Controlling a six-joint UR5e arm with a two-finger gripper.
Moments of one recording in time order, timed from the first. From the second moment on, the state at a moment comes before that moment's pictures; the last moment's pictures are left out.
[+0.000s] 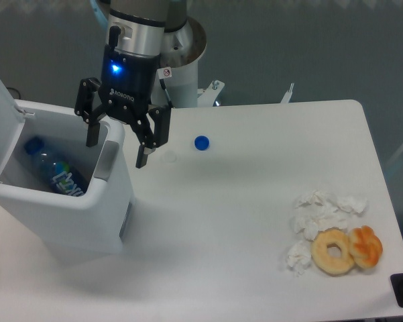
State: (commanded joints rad) arm 2.31 -1.59 -1.62 -0.94 1.18 0.70
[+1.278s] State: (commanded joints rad) arm 2.34 -1.55 -1.62 -0.94 1.05 0.66
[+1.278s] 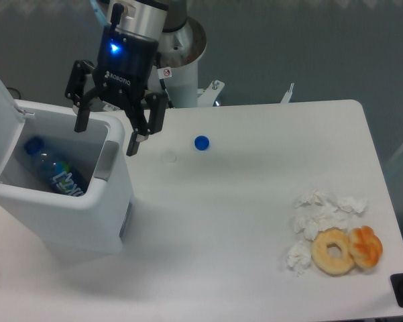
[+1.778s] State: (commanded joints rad) arm 2.29 -1.52 -1.61 -0.94 1.04 0.53
